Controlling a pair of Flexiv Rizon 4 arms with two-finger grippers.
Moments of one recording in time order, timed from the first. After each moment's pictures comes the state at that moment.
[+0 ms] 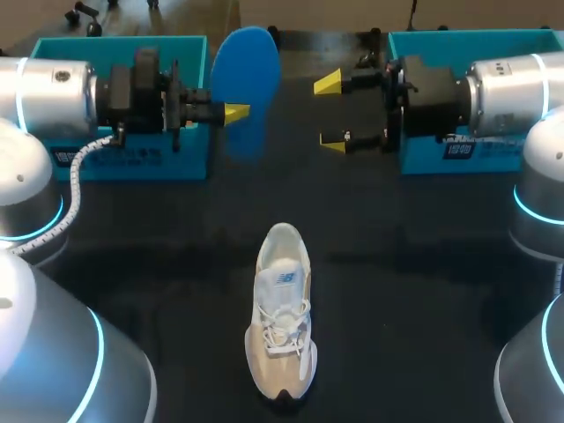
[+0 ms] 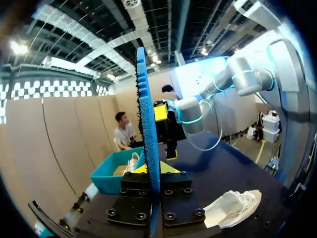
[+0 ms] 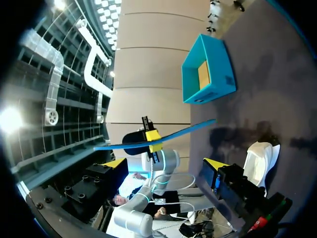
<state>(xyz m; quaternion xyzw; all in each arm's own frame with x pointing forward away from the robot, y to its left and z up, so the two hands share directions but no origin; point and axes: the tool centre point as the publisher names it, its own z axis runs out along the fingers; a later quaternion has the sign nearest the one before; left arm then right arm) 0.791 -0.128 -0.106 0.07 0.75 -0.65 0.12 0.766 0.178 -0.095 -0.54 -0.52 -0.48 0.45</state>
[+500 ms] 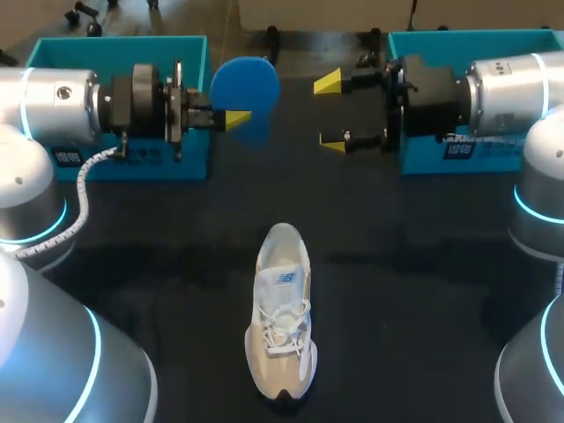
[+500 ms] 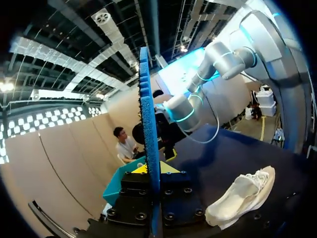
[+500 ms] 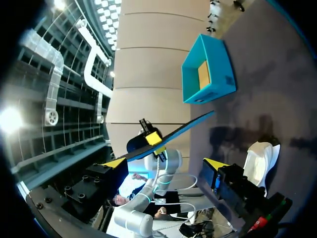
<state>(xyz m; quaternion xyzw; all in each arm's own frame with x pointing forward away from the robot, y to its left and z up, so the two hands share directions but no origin) 0.787 -0.130 -0.107 0.17 0.72 -0.65 0.19 0.766 0.178 -0.095 -0.54 -0.52 -0.48 0.45</state>
